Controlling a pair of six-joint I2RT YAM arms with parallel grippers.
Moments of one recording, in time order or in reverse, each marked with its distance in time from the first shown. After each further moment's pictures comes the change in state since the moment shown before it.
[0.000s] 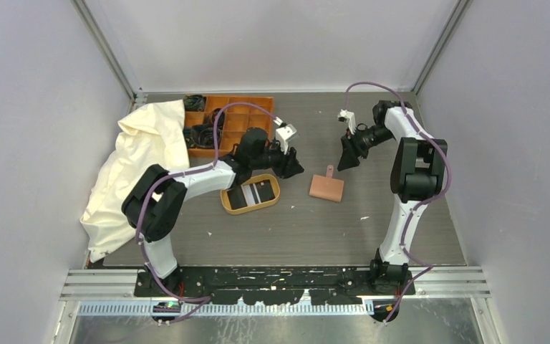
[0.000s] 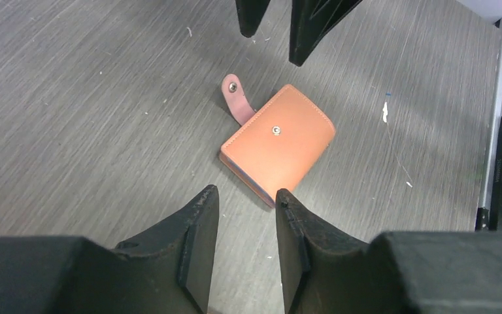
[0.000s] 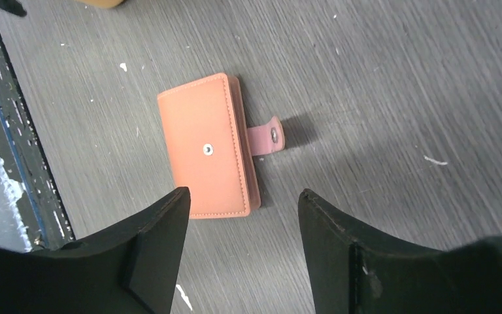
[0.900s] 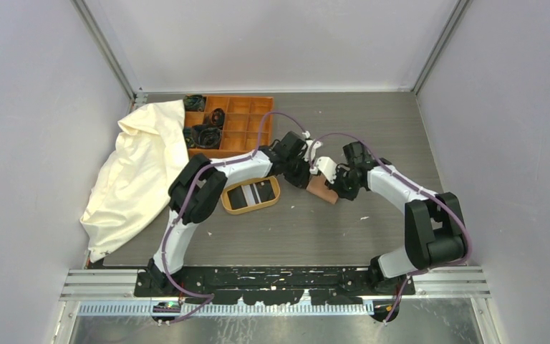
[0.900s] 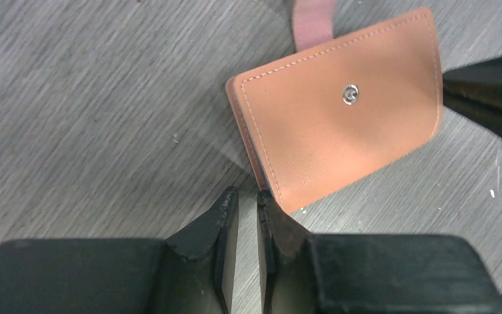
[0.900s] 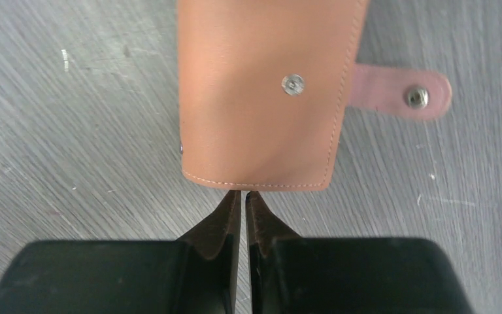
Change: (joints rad) left arm -0.087 0.393 0.482 -0.598 -0.175 -0.055; right arm 0.329 -0.612 -0.838 0.668 0.604 0.170
